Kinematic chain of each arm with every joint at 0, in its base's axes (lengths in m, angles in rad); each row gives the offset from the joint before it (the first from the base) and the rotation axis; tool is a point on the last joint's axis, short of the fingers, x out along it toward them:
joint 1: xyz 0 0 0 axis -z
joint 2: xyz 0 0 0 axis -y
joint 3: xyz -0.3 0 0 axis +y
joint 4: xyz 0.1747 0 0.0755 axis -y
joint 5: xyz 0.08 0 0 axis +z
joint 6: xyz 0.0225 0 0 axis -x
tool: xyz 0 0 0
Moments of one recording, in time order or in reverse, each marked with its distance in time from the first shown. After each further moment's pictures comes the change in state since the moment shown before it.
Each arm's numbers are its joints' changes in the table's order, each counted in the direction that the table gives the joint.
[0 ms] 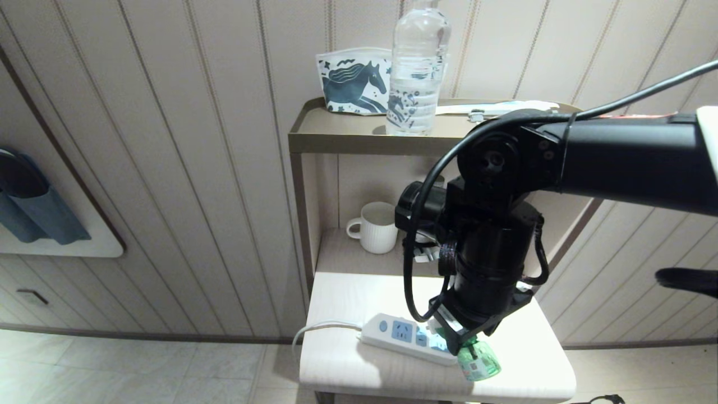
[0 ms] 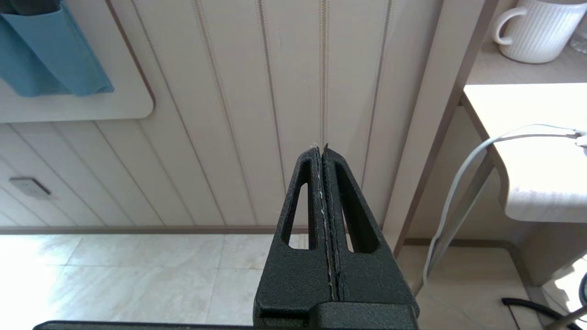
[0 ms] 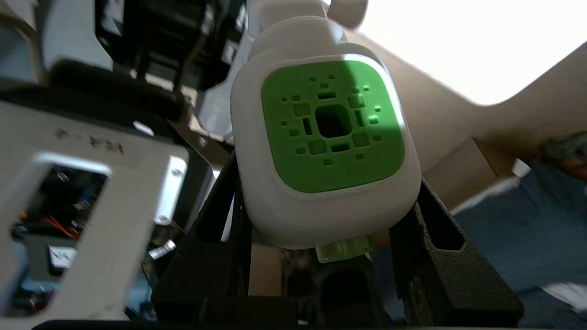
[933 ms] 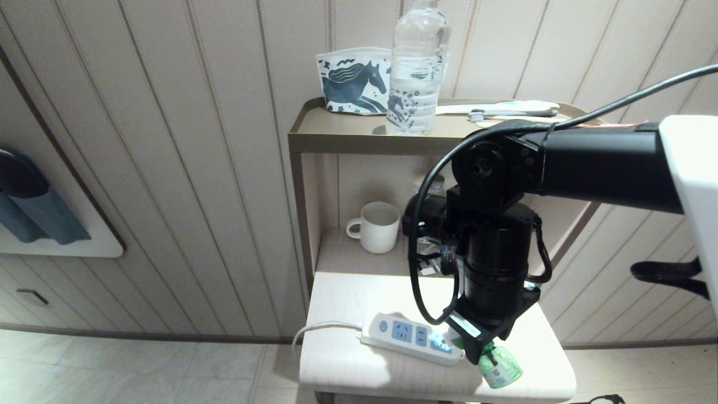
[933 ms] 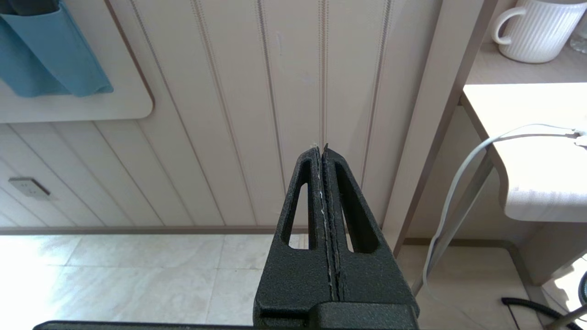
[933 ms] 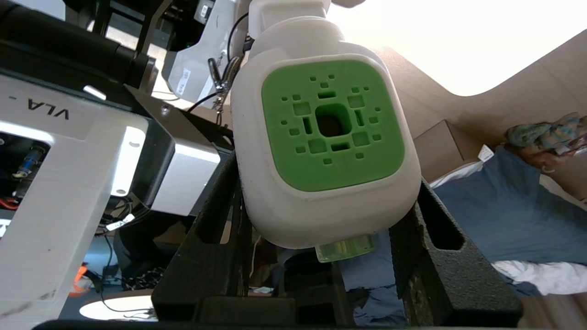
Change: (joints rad) left arm 0.000 0.000 0.000 0.000 0.000 0.000; right arm 0.039 -0.039 -0.001 -0.067 -0.007 0.132
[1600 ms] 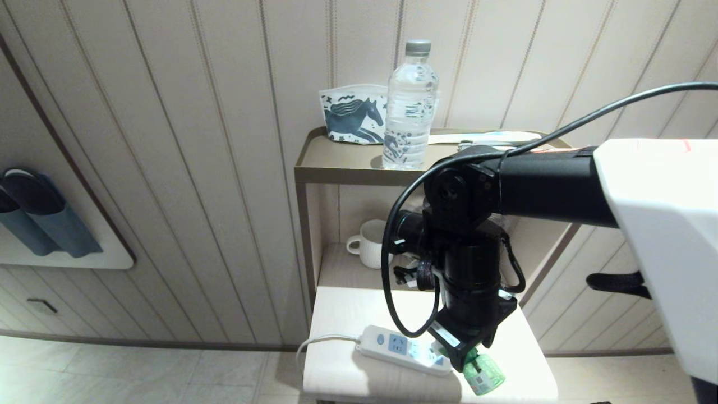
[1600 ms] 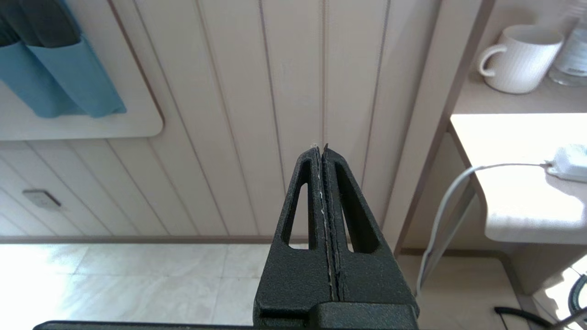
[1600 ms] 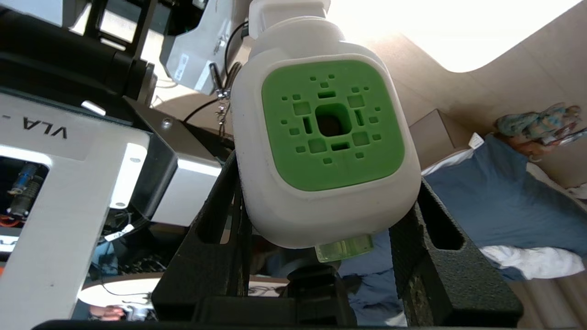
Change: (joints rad) left arm 0.000 0.000 0.000 0.001 0.000 0.000; right arm -0.021 -0.079 0.001 0.039 -0.002 -0.007
